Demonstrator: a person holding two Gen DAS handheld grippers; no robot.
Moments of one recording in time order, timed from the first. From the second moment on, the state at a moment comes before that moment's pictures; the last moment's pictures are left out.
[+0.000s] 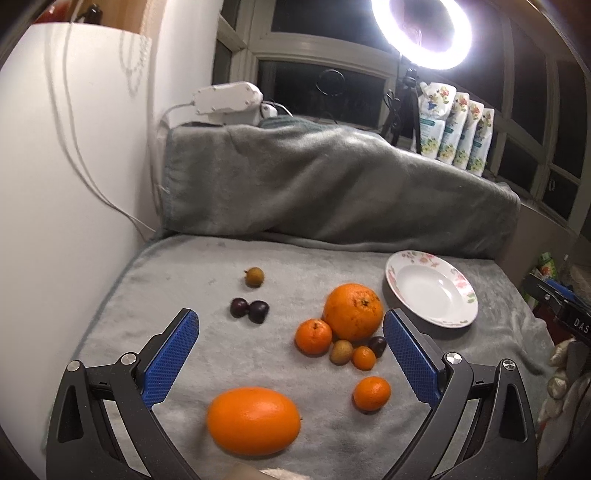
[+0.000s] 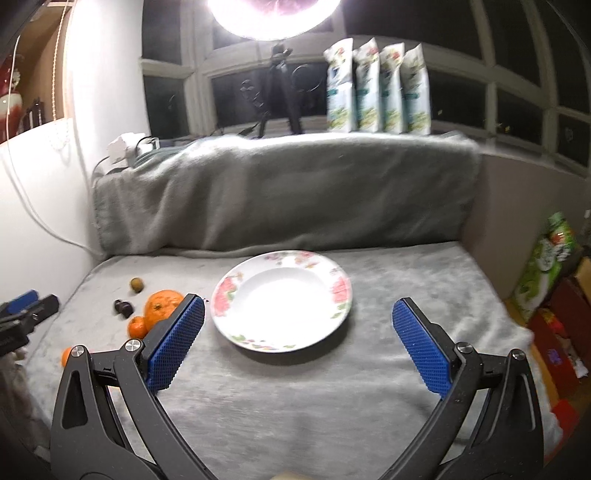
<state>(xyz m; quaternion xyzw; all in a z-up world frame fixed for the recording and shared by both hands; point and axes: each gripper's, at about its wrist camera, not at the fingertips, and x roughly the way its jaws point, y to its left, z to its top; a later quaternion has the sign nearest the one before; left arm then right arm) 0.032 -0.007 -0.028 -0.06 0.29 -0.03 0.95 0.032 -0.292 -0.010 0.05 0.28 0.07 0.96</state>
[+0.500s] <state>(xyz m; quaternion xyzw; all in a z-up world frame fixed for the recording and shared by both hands) 0.085 0.006 -0.059 -0.11 0.38 -0.11 0.91 0.058 -0.230 -0.052 0.10 0.35 0.23 0.90</state>
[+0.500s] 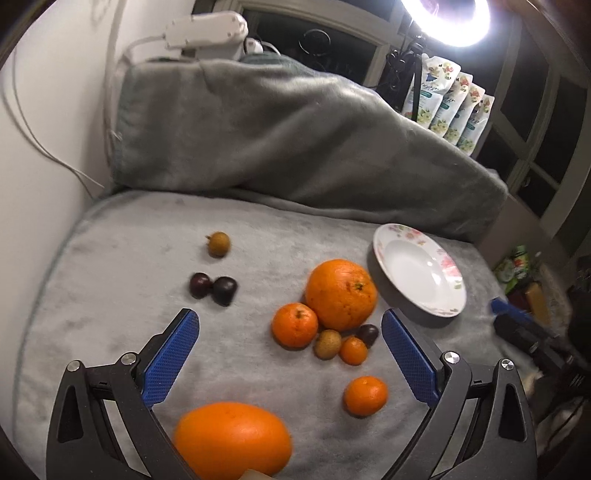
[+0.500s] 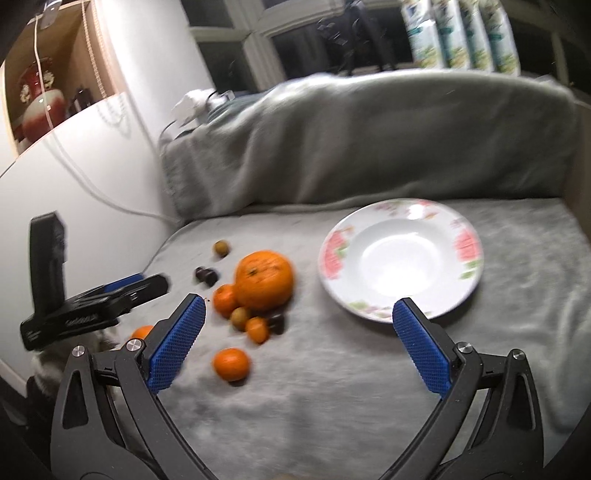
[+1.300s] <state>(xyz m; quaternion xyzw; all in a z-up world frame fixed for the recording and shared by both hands) 0.165 0.002 -0.084 -0.23 0.47 -0.22 0.83 0.120 -0.170 -0.104 0.12 0.41 0.28 0.86</state>
